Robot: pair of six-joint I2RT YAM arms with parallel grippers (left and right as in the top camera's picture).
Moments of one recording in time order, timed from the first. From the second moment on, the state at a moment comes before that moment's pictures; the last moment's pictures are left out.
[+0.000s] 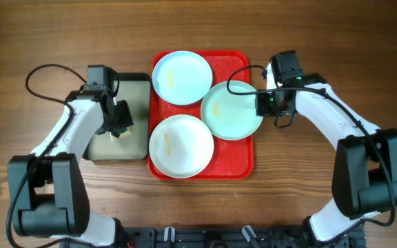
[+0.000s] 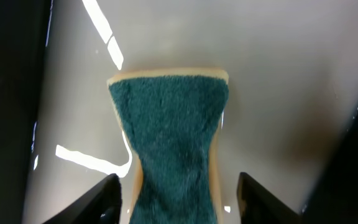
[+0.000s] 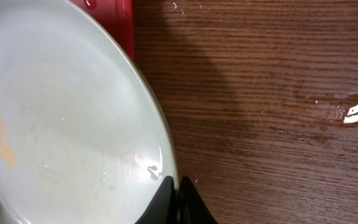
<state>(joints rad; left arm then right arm) 0.01 1.69 0.99 -0.67 -0.07 -0.27 0.21 1.80 1.14 -0.66 -0.13 0.20</state>
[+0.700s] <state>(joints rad) 0.01 1.69 0.92 -0.55 -0.08 -0.26 0.21 1.80 1.14 -0.66 -0.13 0.20</state>
